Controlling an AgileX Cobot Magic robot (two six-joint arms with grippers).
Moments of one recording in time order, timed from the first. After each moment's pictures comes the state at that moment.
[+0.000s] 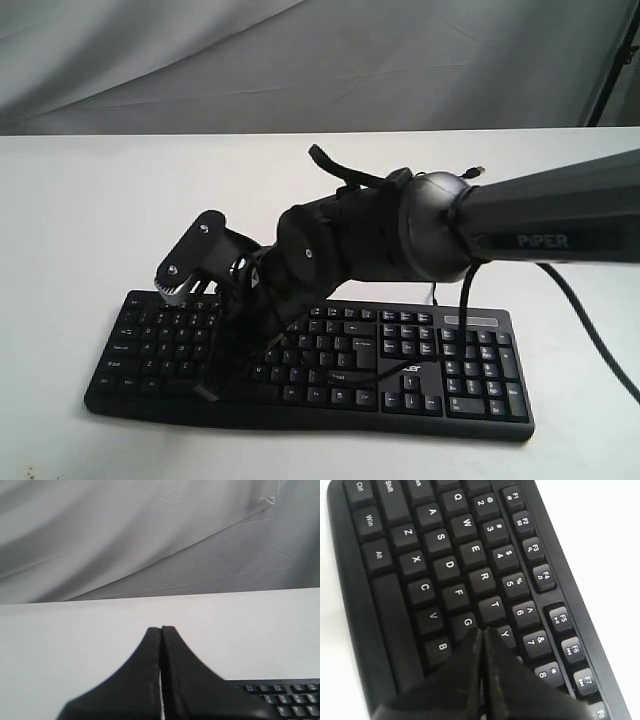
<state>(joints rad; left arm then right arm) 0.04 0.00 0.00 0.03 0.16 -0.02 0.99 2.04 -1.30 0.28 0.39 -0.55</state>
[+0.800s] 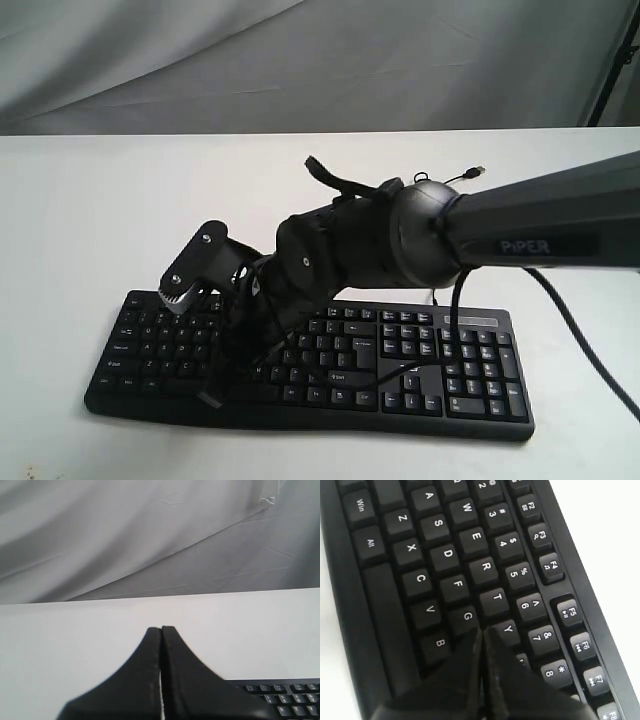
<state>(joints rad) 0.04 0.00 0.00 0.03 0.16 -0.02 0.99 2.07 -1.30 0.28 0.39 -0.55</state>
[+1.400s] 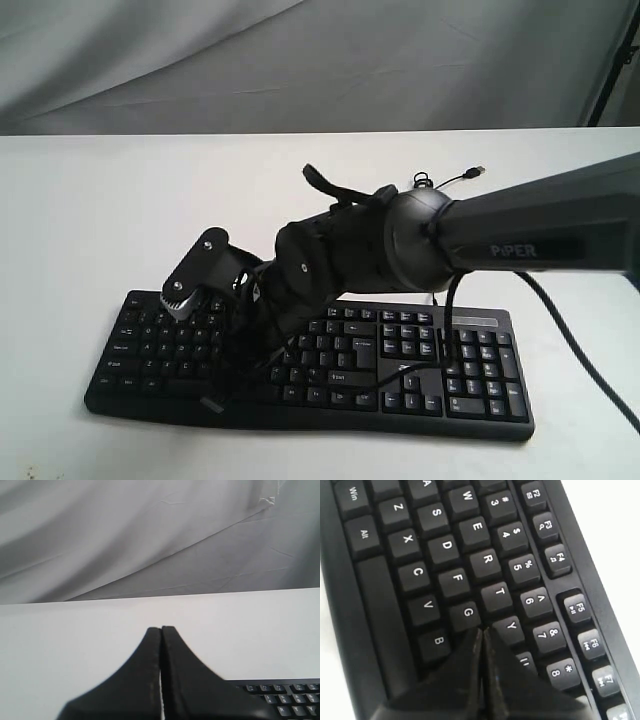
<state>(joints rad) 0.04 0.00 0.00 0.03 0.16 -0.02 0.99 2.09 -1.30 0.28 0.39 -0.55</state>
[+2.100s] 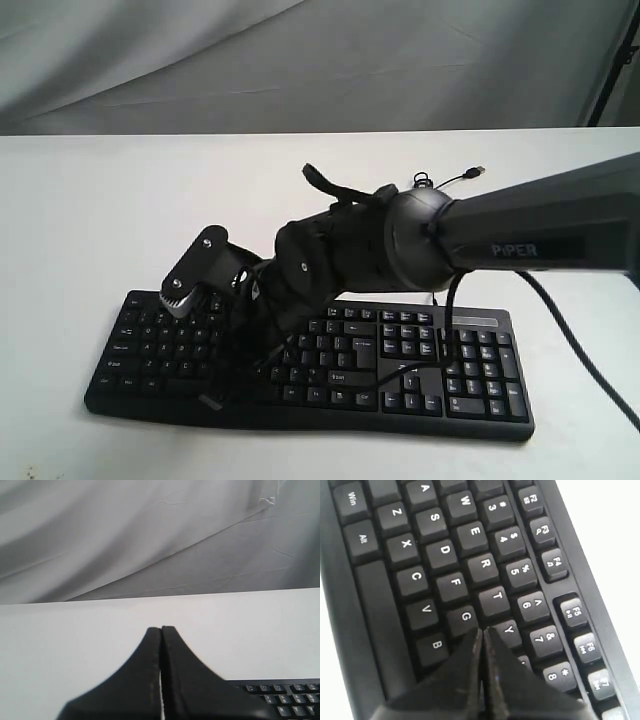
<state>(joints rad) 0.04 0.00 0.00 0.03 0.16 -0.02 0.99 2.08 -1.30 0.28 0.38 -0.55</state>
